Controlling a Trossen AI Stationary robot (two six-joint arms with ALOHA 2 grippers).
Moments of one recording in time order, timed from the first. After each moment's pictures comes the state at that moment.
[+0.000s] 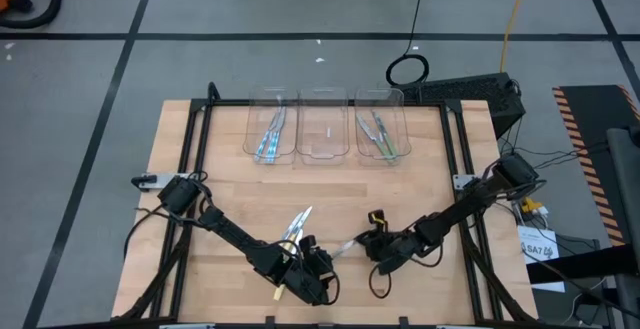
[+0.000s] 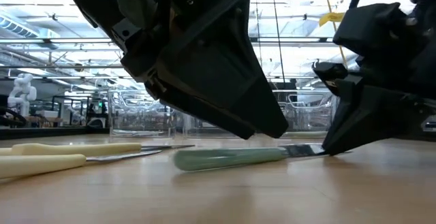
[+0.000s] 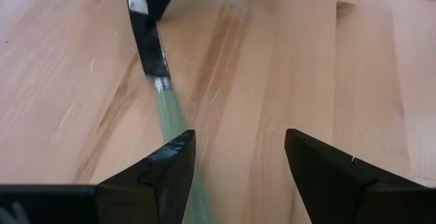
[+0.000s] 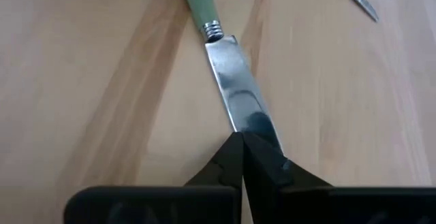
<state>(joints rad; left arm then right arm) -0.57 2.14 1.37 -0.10 -0.48 -0.64 0.58 1.72 0.65 0.10 0.47 0.12</state>
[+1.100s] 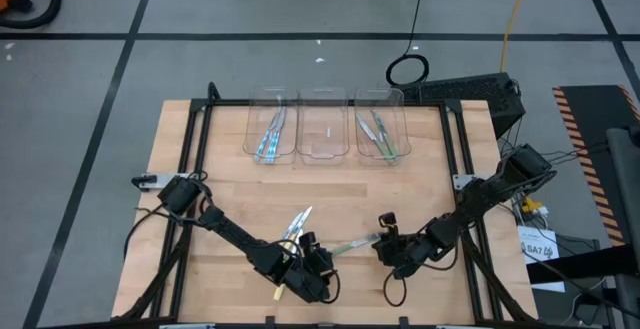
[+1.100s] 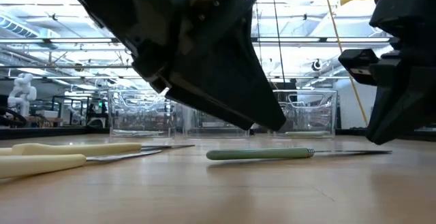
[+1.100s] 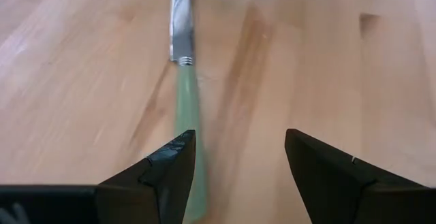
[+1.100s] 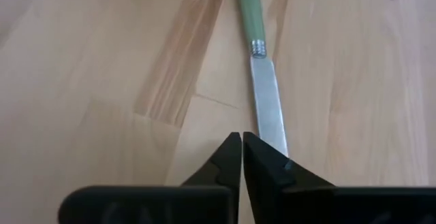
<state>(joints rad) -0.56 2.14 1.37 -0.11 -0.55 -0.61 0.66 1.59 0.65 -0.09 0.44 0.21</state>
